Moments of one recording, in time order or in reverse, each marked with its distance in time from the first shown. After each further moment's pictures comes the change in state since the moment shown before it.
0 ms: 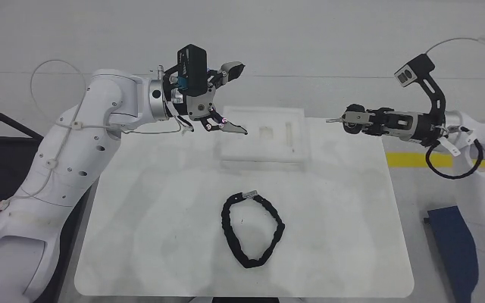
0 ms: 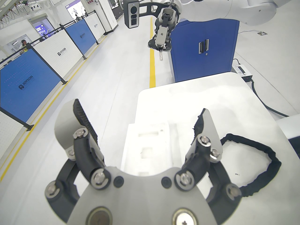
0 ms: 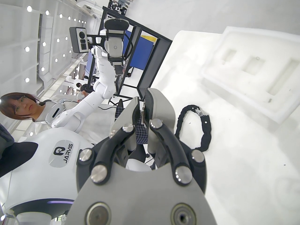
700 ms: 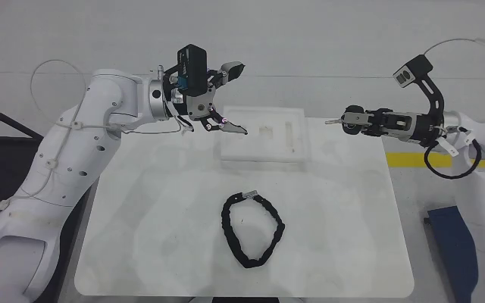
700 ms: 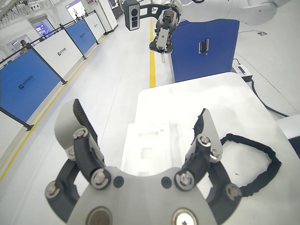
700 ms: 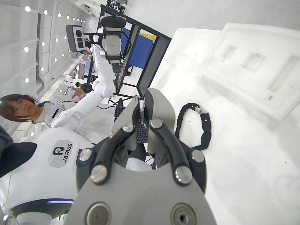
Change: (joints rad) left arm 0.012 0.000 -0.002 -0.005 -0.001 0.016 -0.009; right arm 0.000 0.000 0.000 0.000 -0.001 0.000 0.000
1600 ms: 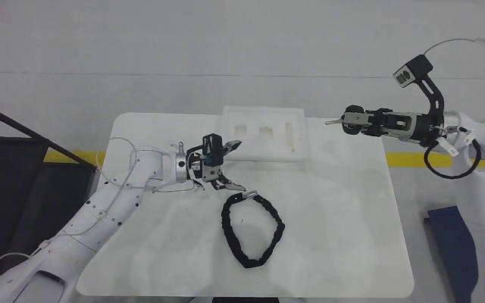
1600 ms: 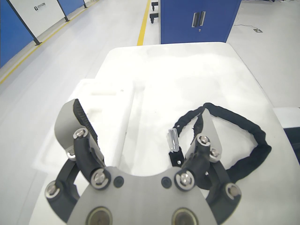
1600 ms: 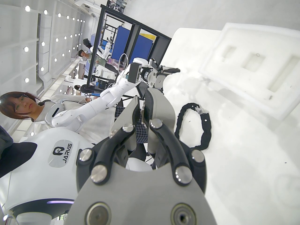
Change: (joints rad) left arm 0.363 -0.008 0.047 0.056 0.287 0.098 0.171; right arm 0.000 0.000 0.000 0.000 0.000 0.000 0.000
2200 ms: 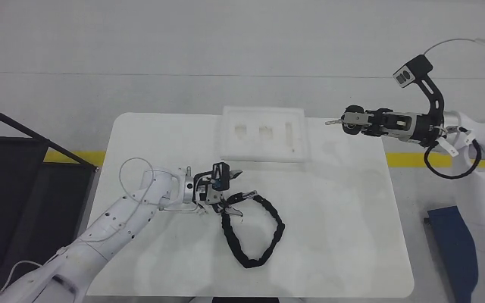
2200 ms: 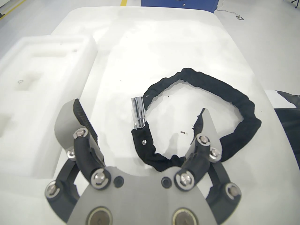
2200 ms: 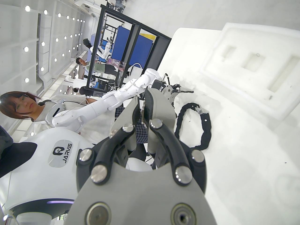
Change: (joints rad) left arm 0.048 -0.048 0.088 0.134 0.134 -0.017 0.064; right arm 0.000 0.000 0.000 0.000 0.000 0.000 0.000
